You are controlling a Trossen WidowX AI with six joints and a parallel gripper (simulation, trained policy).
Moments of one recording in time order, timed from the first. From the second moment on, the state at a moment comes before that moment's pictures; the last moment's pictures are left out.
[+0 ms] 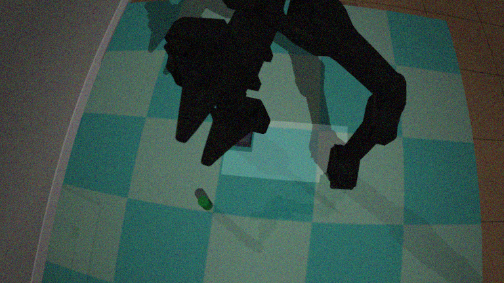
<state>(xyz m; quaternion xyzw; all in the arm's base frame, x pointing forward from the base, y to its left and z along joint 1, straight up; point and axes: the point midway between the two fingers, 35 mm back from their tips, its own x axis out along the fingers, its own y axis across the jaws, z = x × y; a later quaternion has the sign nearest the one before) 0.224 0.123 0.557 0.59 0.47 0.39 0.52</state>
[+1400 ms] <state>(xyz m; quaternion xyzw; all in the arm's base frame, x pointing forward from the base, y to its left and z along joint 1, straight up) 0.307 0.149 0.444 0.62 0.59 0.23 0.46</state>
